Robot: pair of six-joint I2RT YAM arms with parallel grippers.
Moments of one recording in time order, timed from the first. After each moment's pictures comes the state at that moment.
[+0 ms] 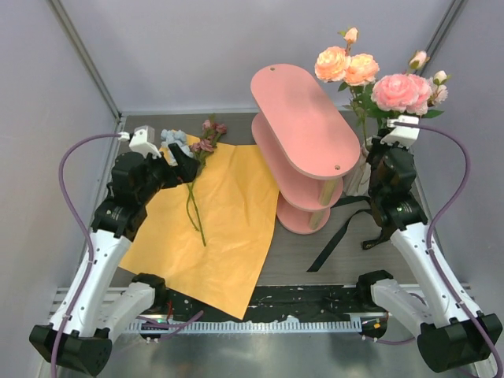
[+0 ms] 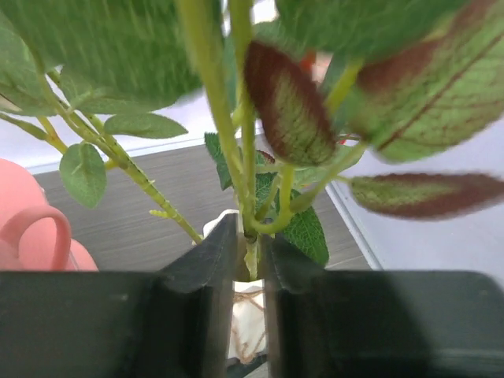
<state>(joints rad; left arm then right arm) -0.24 0.86 0.97 -0.38 0.08 -0.45 0.22 0.89 0.86 0.05 0.54 -0.06</state>
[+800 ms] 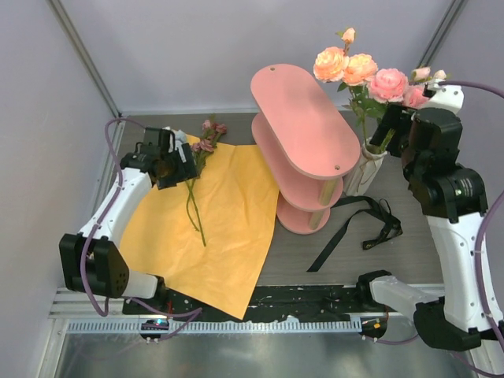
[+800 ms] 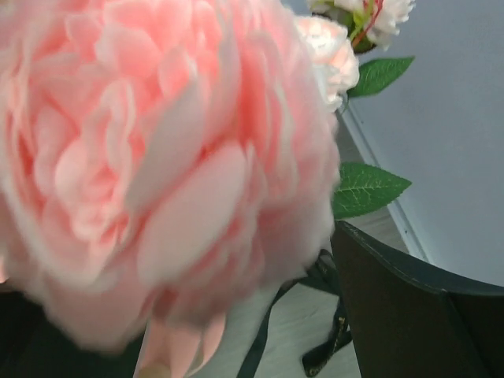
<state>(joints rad) -0.17 1.37 1.20 -0.72 0.04 -0.46 0.22 1.09 1.66 -0.88 0.51 0.23</state>
